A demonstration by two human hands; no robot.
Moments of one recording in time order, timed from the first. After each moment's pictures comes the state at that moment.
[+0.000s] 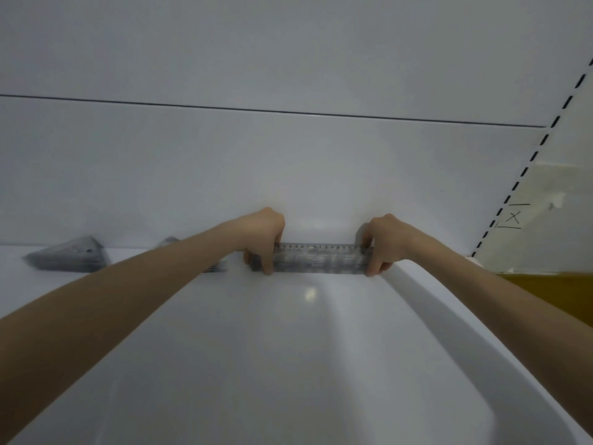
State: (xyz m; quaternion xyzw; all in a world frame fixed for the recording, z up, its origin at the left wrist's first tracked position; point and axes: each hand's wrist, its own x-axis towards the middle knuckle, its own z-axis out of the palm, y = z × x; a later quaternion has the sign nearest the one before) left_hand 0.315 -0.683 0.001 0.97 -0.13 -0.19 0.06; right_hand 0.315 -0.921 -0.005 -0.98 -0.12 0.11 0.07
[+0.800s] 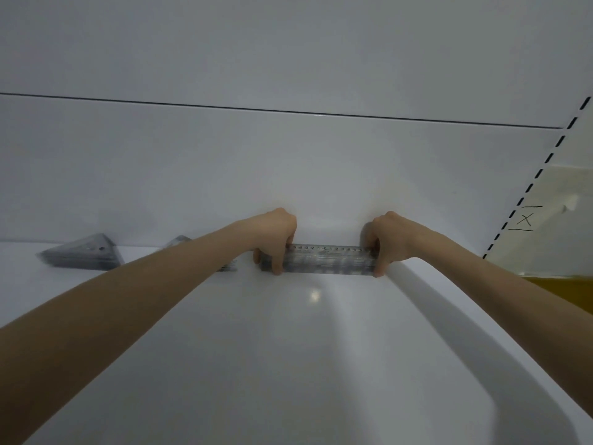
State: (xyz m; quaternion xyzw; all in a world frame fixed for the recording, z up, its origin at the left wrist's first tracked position) left_hand 0.318 -0.683 -0.001 0.97 -0.15 -0.18 0.06; right_hand 0.329 -0.917 -0.010 -0.98 -0.17 0.11 0.00
